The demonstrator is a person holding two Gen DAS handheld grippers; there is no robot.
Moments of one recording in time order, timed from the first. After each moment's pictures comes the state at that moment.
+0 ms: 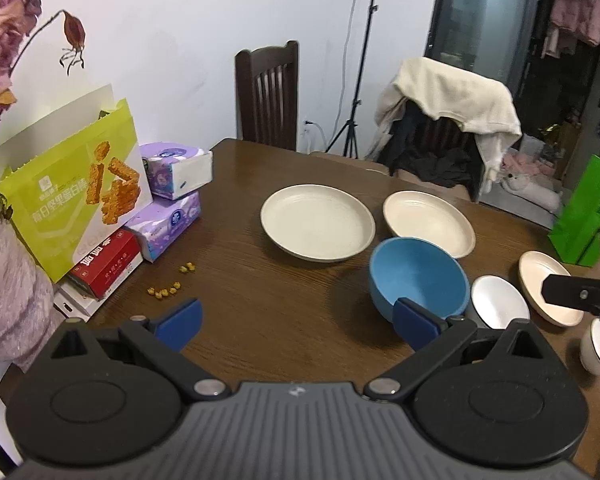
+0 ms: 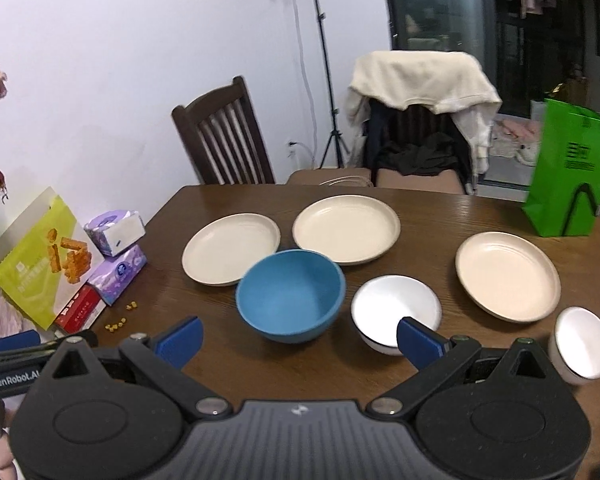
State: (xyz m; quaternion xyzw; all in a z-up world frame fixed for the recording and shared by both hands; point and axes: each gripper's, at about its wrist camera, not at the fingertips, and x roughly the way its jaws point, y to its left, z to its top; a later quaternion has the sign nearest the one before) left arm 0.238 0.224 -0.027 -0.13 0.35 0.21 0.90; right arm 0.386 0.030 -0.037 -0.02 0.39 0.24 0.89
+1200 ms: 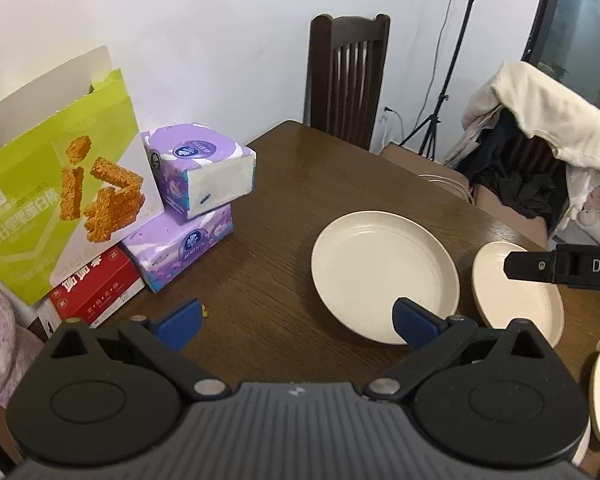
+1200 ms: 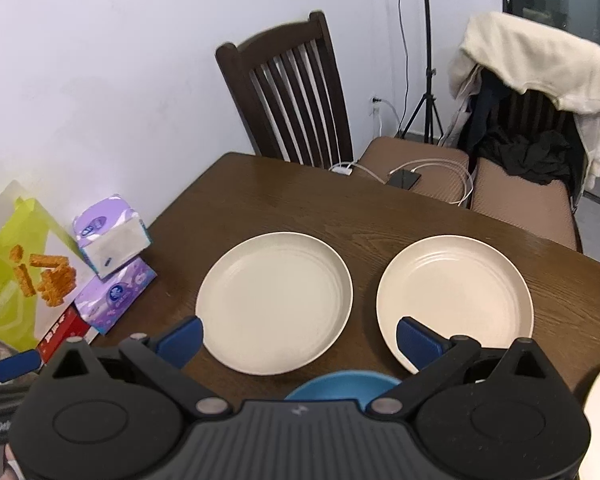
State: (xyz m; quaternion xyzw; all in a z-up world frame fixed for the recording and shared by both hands) left arm 0.380 0.318 -0.067 -0.19 0.38 0.32 0.85; right arm 0.606 0.190 -0.096 -0.09 0.46 0.34 0.81
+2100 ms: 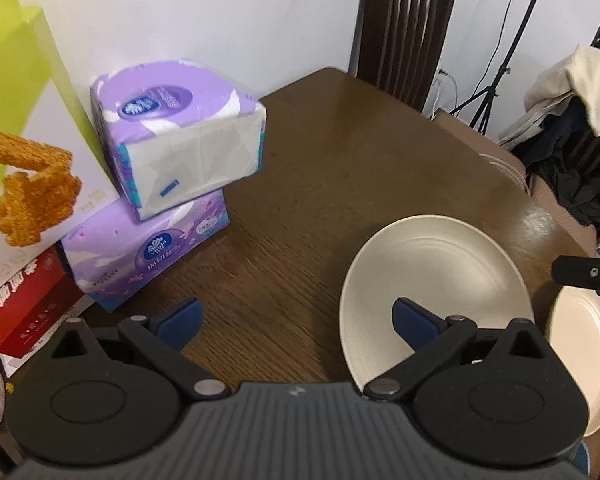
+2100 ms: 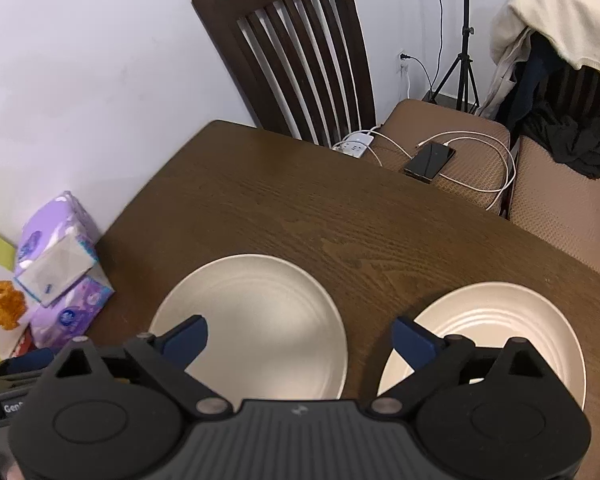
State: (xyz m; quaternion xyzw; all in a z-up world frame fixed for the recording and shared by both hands) left arm 0.473 0.402 -0.152 -0.24 0.44 0.36 0.79; right arm 0.725 0.259 -0.166 -0.12 0.52 0.36 0.77
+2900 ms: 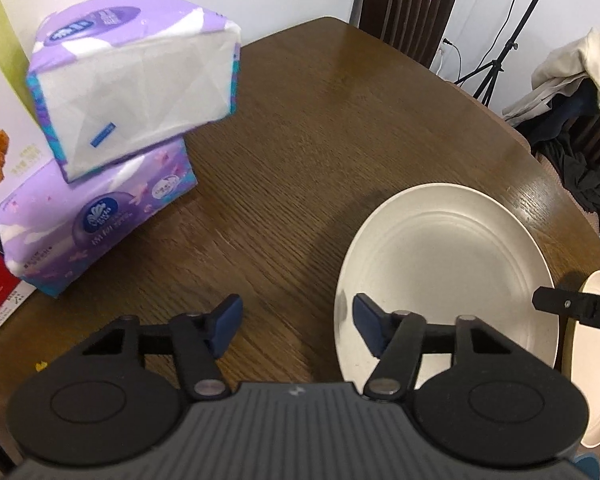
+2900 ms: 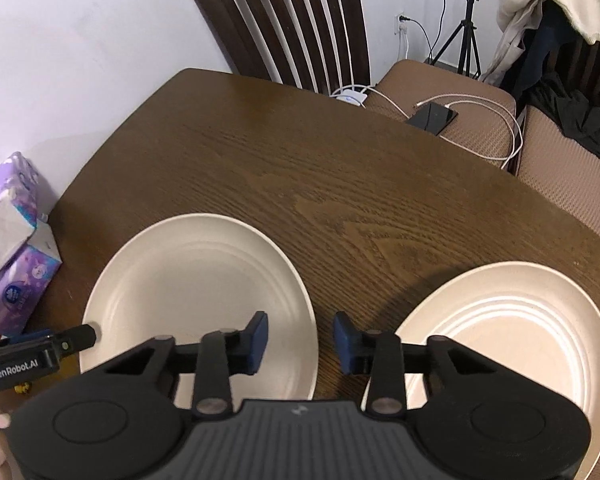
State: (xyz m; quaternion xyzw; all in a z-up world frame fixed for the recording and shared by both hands) left arm 0.495 0.417 -0.203 -0.28 0.47 0.34 0.77; right arm 0.739 0.268 -0.236 -0.14 0.56 0.35 0.74
